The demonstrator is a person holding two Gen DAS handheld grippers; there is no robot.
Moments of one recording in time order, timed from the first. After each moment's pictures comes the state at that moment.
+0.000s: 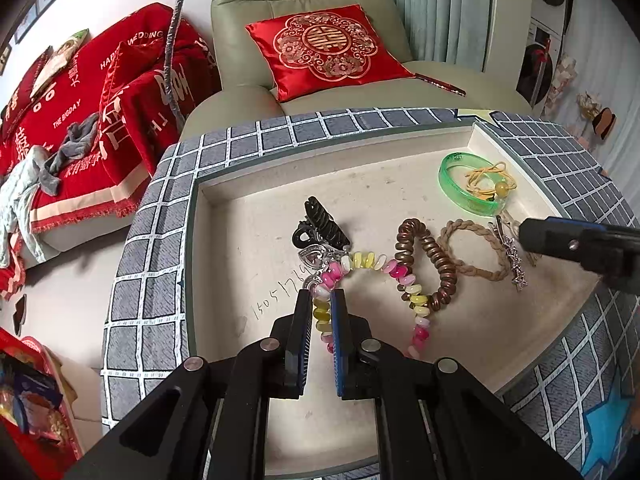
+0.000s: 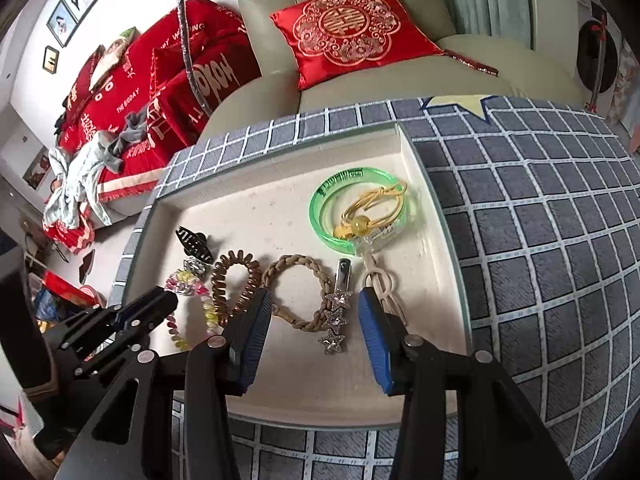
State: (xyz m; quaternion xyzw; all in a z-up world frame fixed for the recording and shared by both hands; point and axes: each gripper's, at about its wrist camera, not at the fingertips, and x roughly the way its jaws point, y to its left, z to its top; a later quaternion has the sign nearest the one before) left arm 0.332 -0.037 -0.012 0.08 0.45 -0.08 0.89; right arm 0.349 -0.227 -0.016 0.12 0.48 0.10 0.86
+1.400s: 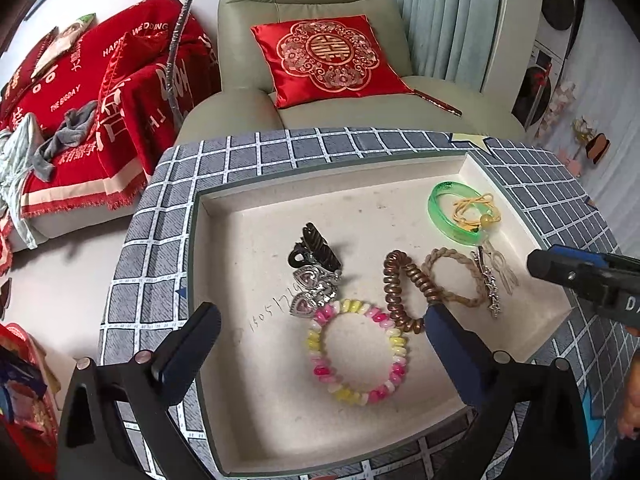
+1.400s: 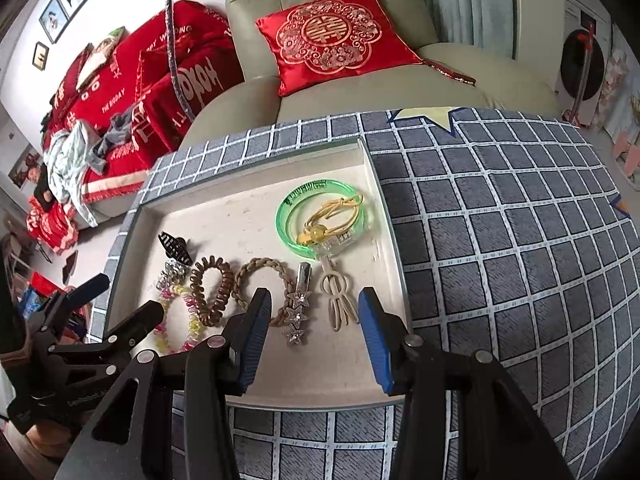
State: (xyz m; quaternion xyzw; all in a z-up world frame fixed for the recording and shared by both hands) left arm 0.339 -0.030 0.004 0.04 0.45 -0.10 0.89; right arm 0.340 -0.242 -0.001 0.10 0.48 0.07 0.87
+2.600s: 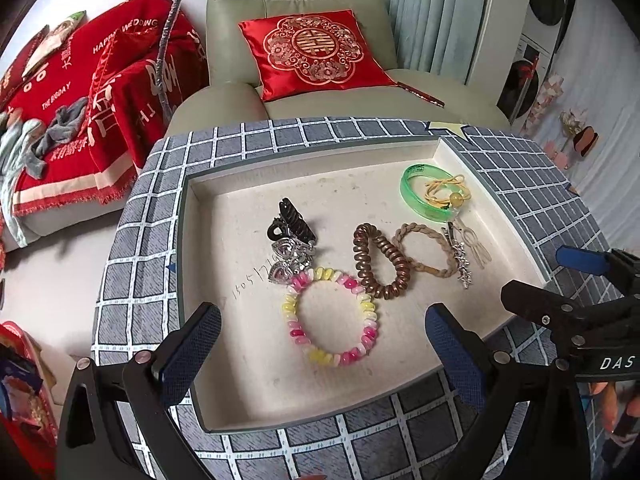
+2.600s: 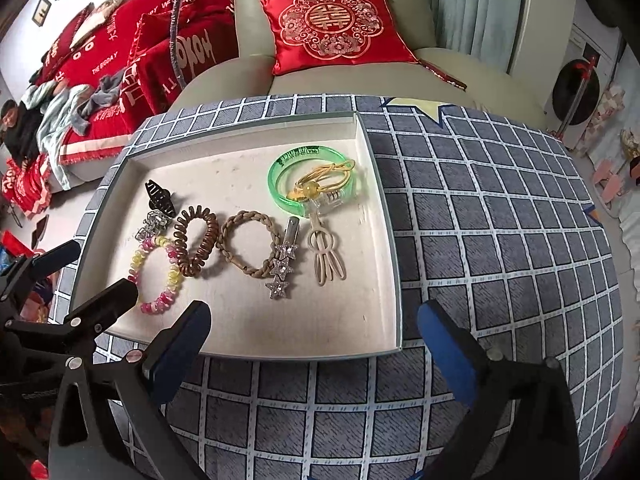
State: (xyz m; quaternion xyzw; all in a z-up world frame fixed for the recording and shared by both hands) left arm 0.312 -0.034 0.012 0.03 0.46 -0.12 0.88; right arm 0.315 -0.227 -0.004 0.03 0.50 0.04 0.86
